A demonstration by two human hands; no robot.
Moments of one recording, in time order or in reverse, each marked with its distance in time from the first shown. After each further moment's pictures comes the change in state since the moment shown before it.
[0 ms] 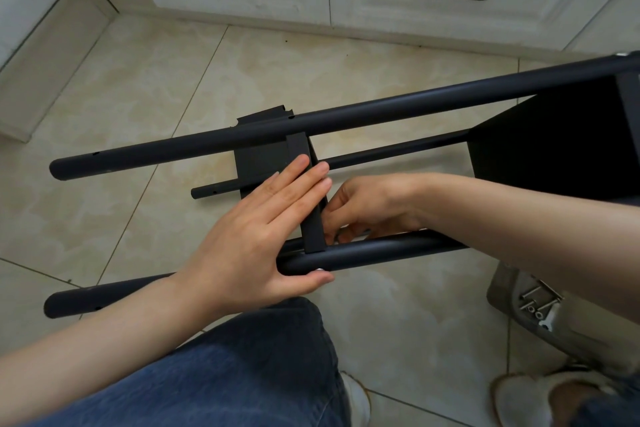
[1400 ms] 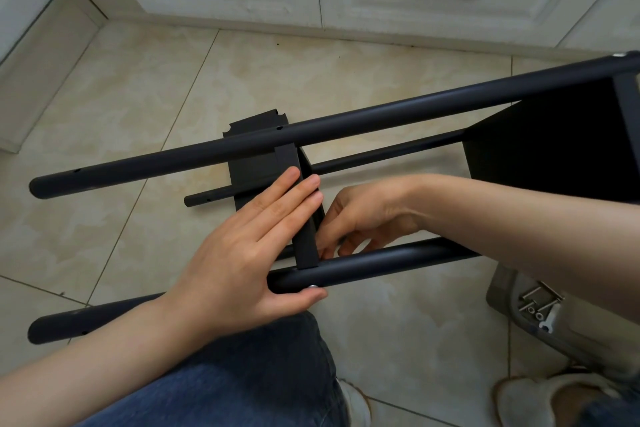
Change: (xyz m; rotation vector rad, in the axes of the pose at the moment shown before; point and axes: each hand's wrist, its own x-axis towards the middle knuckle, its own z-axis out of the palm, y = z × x) left_hand -0.002 0.005 -0.001 0.036 -0.019 0.010; right_hand -0.003 -0.003 -0.005 -0.063 -0.091 0.115
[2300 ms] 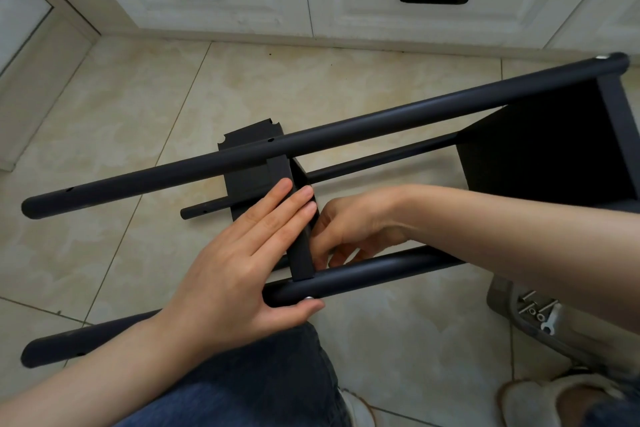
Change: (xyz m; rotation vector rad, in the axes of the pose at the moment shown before) left_hand 0.002 -0.001 0.000 0.027 0.003 0.011; right_hand 0.005 -0.003 0.005 0.004 0.017 -0.011
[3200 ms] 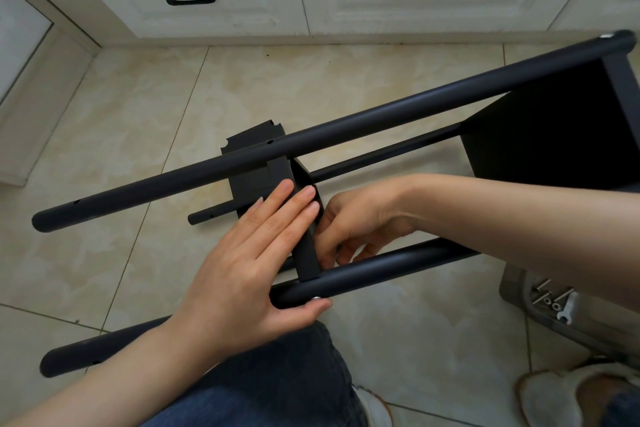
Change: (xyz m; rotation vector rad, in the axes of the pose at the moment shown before) left_hand 0.000 0.000 -0.001 0.009 0.006 0.000; right_hand -0.002 -0.002 -0.005 -0.005 -0.029 -0.008
